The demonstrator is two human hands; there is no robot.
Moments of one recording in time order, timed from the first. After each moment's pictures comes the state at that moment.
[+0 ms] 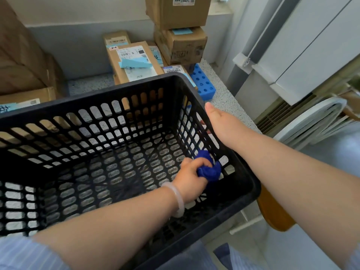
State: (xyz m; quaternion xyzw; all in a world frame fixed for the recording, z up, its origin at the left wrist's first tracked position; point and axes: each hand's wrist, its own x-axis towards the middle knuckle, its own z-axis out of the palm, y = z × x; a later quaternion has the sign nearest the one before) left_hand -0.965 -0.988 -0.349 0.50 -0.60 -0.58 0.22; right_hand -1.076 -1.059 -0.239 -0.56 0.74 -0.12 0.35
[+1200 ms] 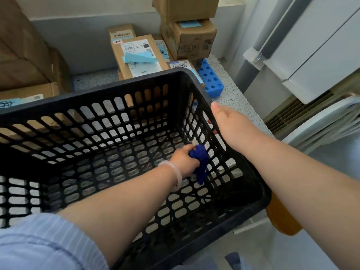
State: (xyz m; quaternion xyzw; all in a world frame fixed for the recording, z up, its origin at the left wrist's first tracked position) left_hand -0.956 -1.046 -0.357 0.58 -0.44 -0.67 0.14; right_hand -1.081 -1.064 -0.249 -0.59 0.73 -0.13 0.32
